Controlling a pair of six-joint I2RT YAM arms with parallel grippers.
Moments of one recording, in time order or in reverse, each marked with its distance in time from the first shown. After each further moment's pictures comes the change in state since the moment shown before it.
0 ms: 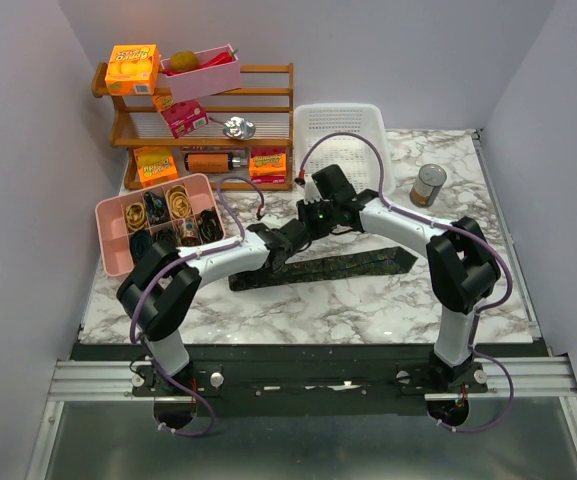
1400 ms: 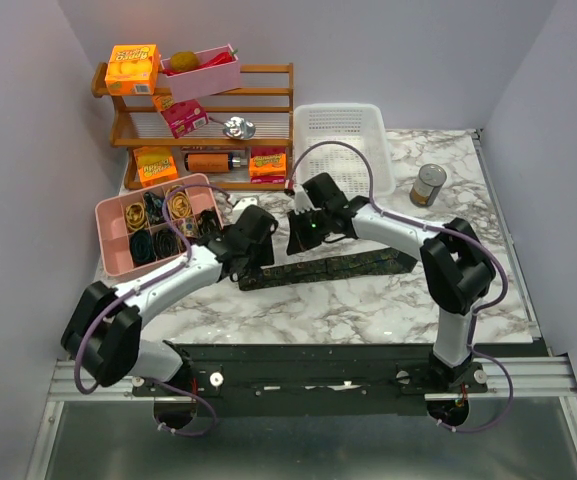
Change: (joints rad) left arm 0.093 -0.301 -0.190 0.381 0.334 -0.043; right arm 0.045 0.013 -0.020 0.008 -0.050 -0.011
